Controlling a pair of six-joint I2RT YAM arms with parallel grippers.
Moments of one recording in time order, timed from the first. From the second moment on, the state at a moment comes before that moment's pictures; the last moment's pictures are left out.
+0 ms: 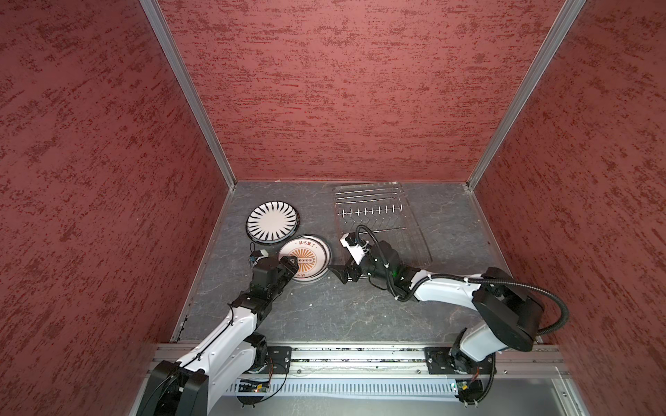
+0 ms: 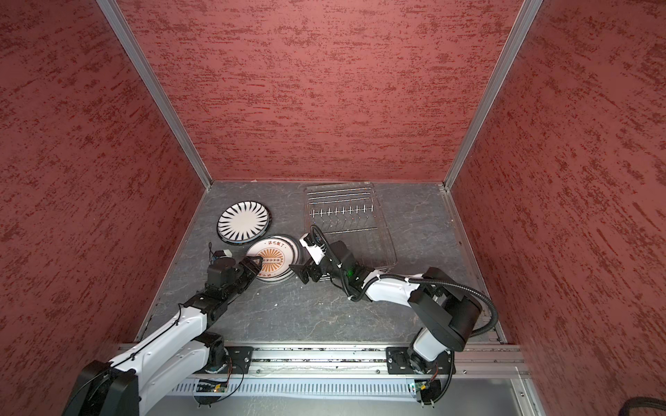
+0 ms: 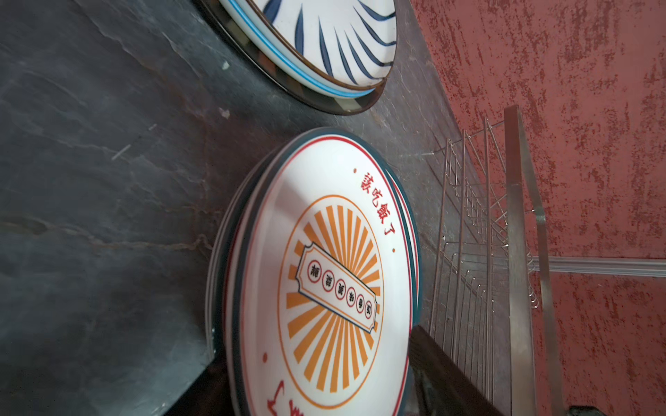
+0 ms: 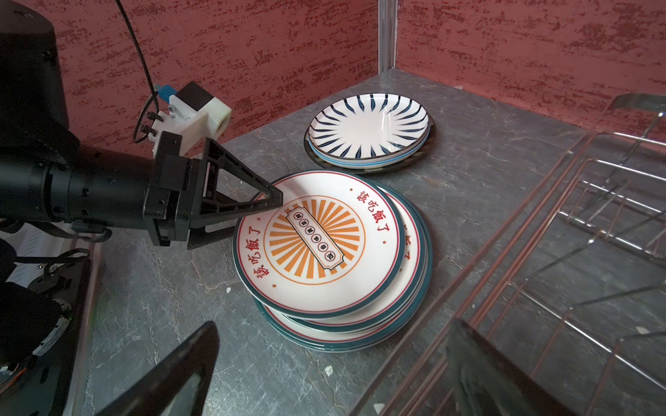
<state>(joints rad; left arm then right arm) -0.26 0.89 0.25 0.04 -0.02 -1.06 0.86 1.58 0.72 0.55 -0.19 0.10</state>
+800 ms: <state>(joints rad) -0.28 0.96 0.29 0.01 -0.18 -1.04 0.86 1.58 0.72 0.56 -0.13 0.09</state>
